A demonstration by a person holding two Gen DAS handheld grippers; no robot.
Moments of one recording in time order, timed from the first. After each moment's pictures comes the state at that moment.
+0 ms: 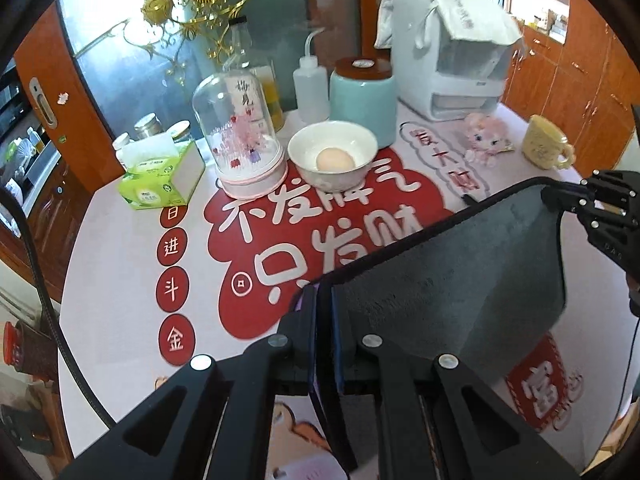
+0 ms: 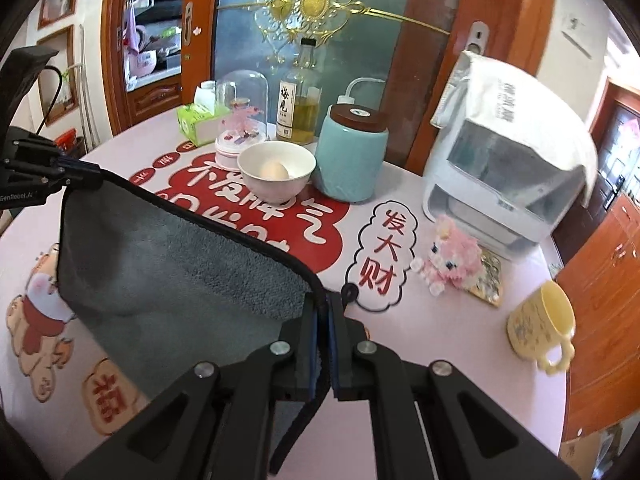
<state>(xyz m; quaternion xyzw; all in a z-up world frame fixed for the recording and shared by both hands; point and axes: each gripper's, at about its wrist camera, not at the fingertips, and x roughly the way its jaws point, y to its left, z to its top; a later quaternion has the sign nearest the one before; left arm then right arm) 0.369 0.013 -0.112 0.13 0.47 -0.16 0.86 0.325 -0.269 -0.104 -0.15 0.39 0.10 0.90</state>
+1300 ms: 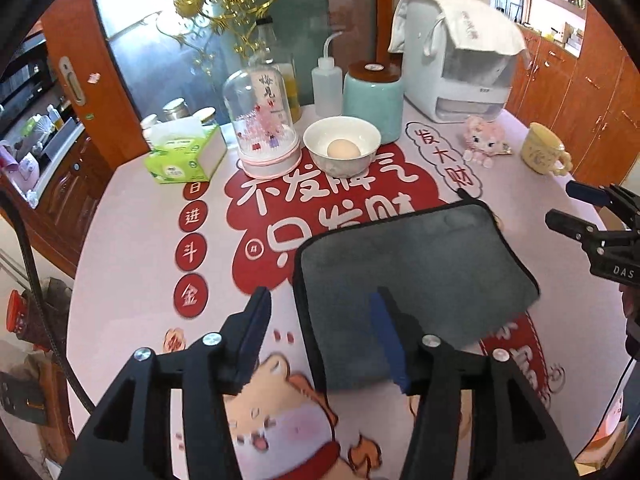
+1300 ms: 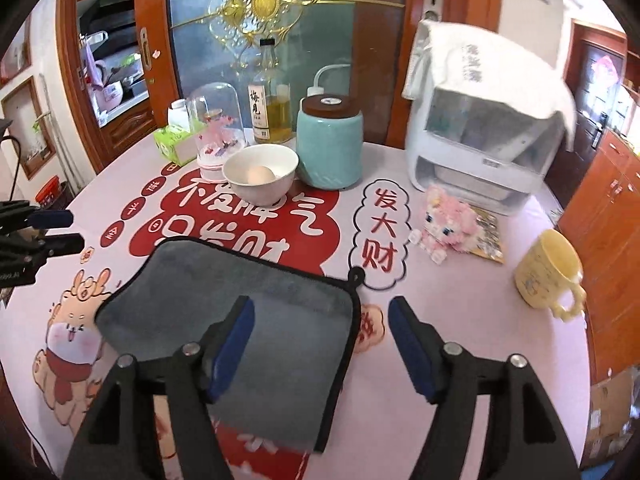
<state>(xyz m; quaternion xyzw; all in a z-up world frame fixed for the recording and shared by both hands) 0.304 0.025 -0.075 0.10 0.47 -0.12 0.87 0.305 -0.270 -0.090 -0.06 0.41 0.05 0.91</state>
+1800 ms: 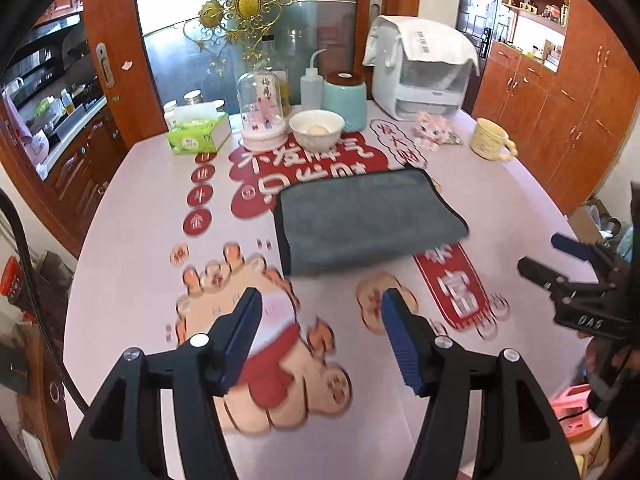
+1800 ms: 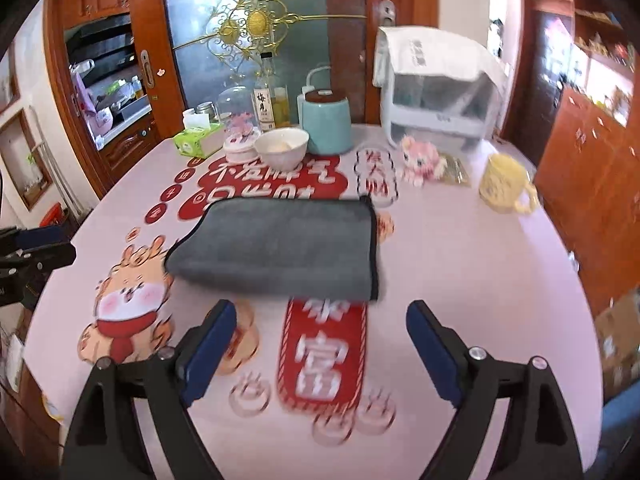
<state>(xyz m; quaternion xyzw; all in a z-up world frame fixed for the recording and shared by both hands) 0.137 0.050 -0.038 0.06 0.46 -0.14 0.88 0.134 -0.230 -0.078 0.01 0.41 0.00 0.91</state>
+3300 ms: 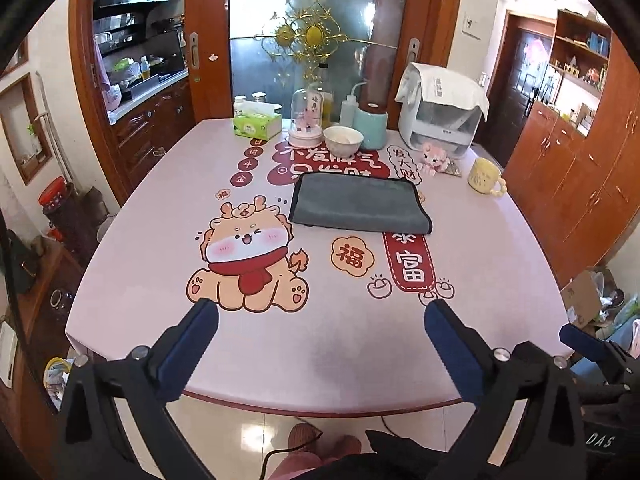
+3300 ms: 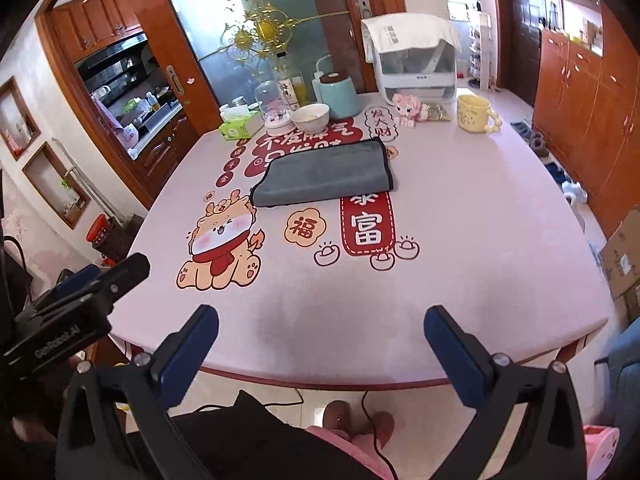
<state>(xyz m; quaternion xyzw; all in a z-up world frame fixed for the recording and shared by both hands) -0.048 0.028 0.021 -0.03 0.42 -0.03 0.91 -0.065 -0.199 -0.005 0.09 0.43 0.02 0.90</state>
